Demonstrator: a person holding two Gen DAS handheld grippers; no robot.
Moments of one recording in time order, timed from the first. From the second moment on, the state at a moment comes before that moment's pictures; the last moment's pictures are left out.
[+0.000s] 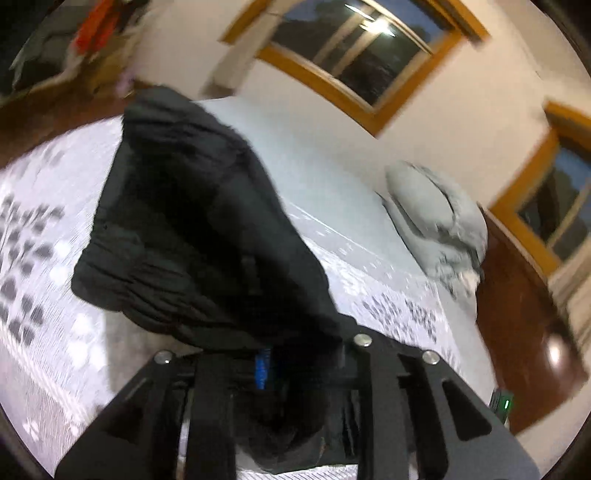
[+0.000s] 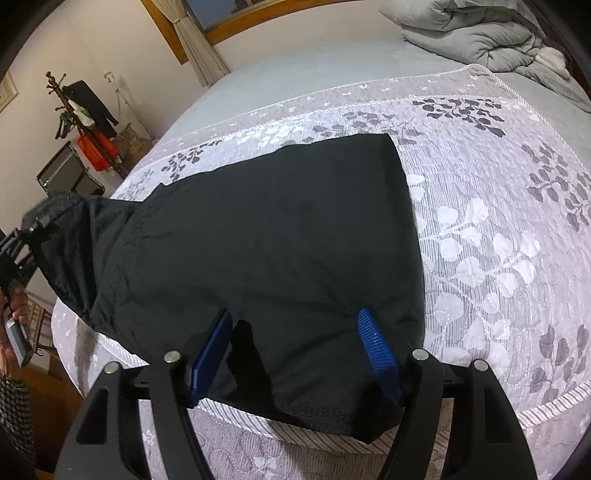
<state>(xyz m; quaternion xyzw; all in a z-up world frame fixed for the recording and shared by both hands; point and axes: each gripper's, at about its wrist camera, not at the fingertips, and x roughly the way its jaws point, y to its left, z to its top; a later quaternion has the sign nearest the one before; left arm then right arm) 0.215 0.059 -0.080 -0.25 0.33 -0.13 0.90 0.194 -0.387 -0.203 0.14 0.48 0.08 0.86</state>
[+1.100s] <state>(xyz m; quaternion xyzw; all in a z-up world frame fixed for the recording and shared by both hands) 0.205 -0.101 -0.116 -0.04 0.43 -0.32 0.84 0.190 -0.397 -0.200 0.17 0.47 0.10 0.86</state>
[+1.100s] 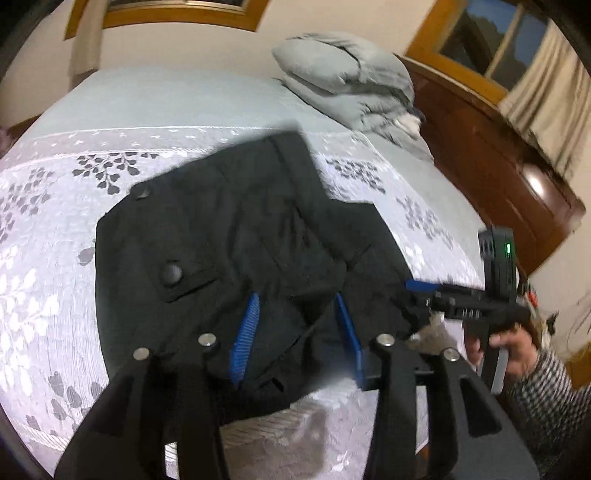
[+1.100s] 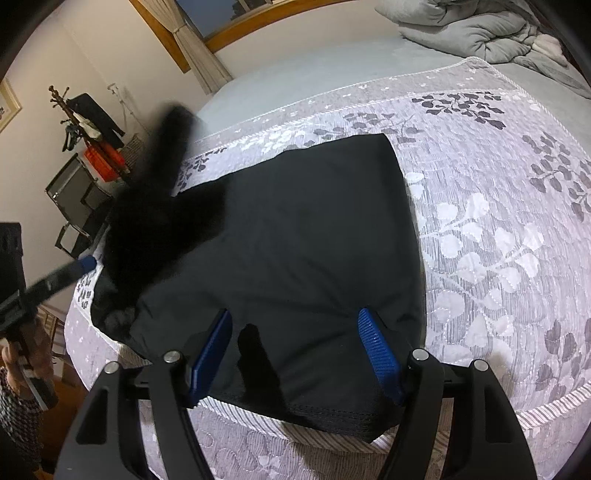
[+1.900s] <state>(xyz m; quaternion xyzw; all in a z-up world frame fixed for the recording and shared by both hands) 0.207 -0.011 -0.159 -0.09 0.50 -0.14 0.85 0.254 -0.360 -0.163 0.24 0.47 0.20 0.83</state>
